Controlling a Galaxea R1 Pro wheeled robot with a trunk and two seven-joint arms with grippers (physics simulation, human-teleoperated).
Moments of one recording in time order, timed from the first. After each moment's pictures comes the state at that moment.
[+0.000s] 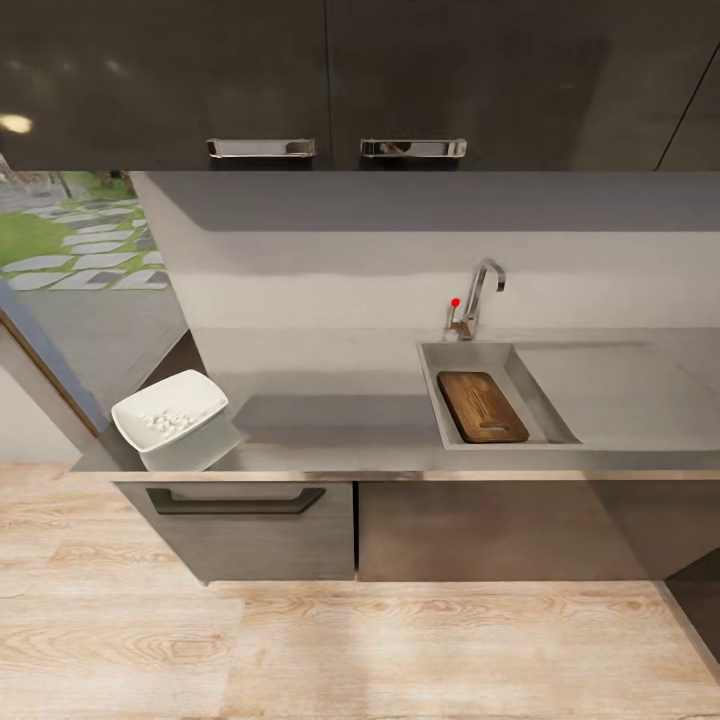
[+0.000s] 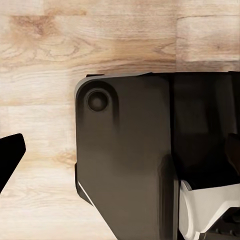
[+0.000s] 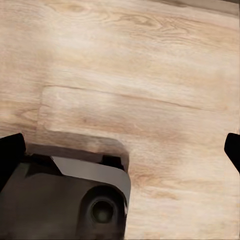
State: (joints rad) left arm 0.33 0.00 -0.09 -0.73 0.06 -0.21 0.01; right arm -0.17 -0.06 0.67 -0.24 -0.44 -0.39 -0.18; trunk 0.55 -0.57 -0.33
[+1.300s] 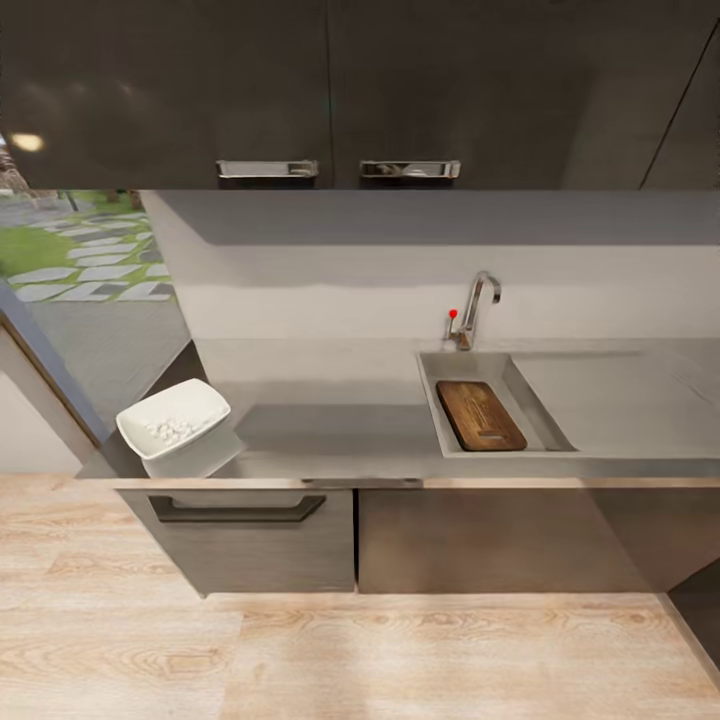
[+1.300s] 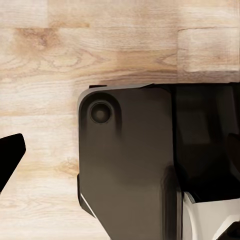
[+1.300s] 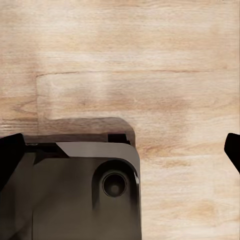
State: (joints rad) left arm 0.33 0.01 -0.09 -0.73 0.06 -0.21 0.01; right arm -0.17 -0.02 0.66 -0.13 -0.64 -0.39 -0.13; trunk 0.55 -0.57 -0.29
